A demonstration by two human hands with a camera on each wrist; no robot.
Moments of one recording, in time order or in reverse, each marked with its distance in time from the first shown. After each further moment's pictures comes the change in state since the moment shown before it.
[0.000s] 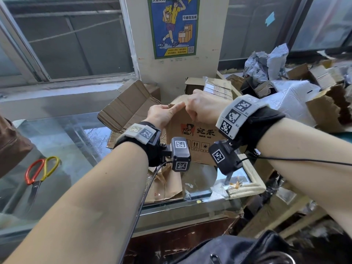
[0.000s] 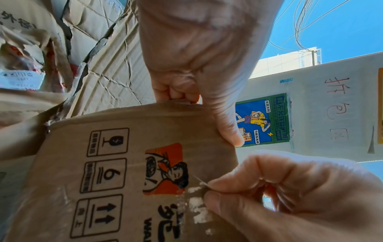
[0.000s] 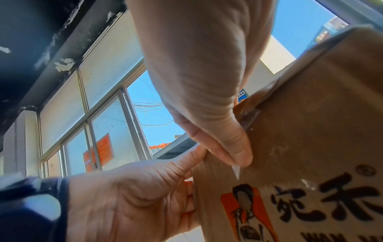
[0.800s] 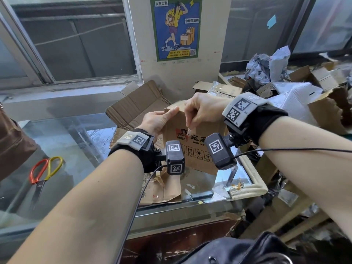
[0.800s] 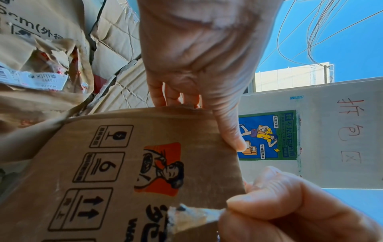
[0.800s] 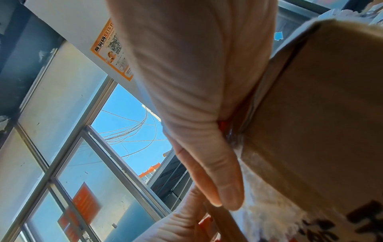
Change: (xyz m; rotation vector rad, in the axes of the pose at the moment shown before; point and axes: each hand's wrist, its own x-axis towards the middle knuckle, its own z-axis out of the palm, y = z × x) left_hand -0.020 -0.001 -0.017 -0.139 0.017 -0.100; right_hand 0.002 0.007 -0.007 0.455 -0.143 -0.115
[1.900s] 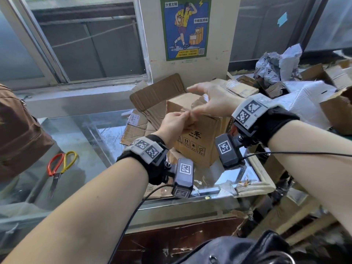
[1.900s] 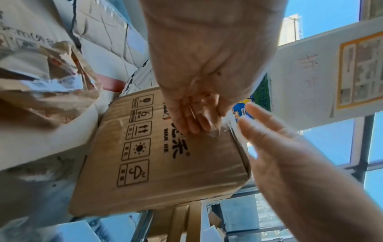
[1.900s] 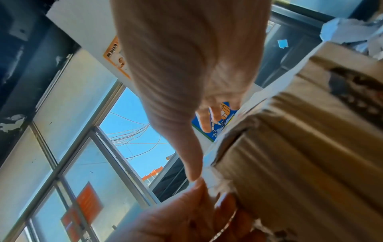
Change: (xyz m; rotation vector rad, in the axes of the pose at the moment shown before) left_hand -0.047 -0.001 0.020 0.067 -0.119 0.099; right_hand -0.002 0.002 0.005 0.043 0.312 0.014
